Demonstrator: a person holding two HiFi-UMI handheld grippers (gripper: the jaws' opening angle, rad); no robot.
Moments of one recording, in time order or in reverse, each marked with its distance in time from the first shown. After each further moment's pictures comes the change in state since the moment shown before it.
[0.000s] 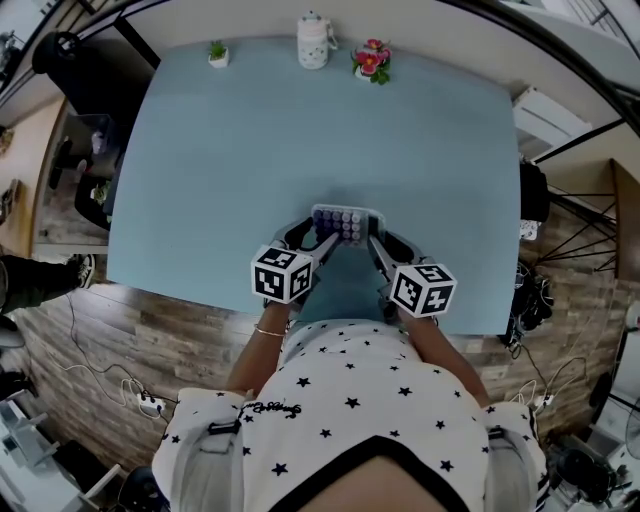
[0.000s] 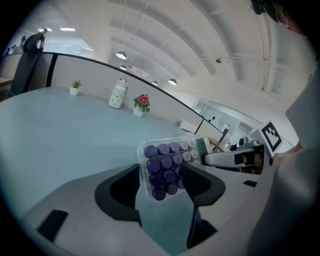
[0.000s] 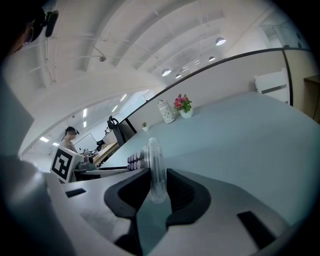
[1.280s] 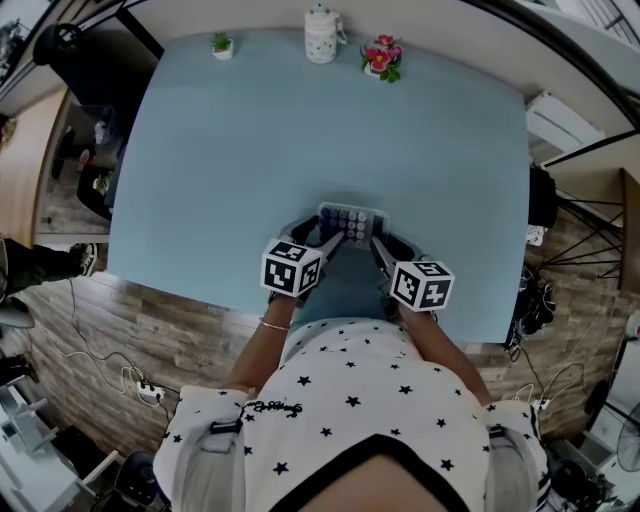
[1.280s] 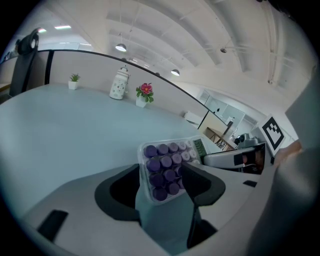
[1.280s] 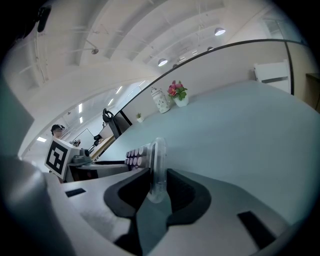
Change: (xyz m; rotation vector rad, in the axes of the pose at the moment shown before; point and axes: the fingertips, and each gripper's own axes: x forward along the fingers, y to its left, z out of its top) left arm 0.025 0.013 -0.015 0.006 0.097 0.047; right arm 0.024 -0.026 -0.021 0.026 0.106 -0.021
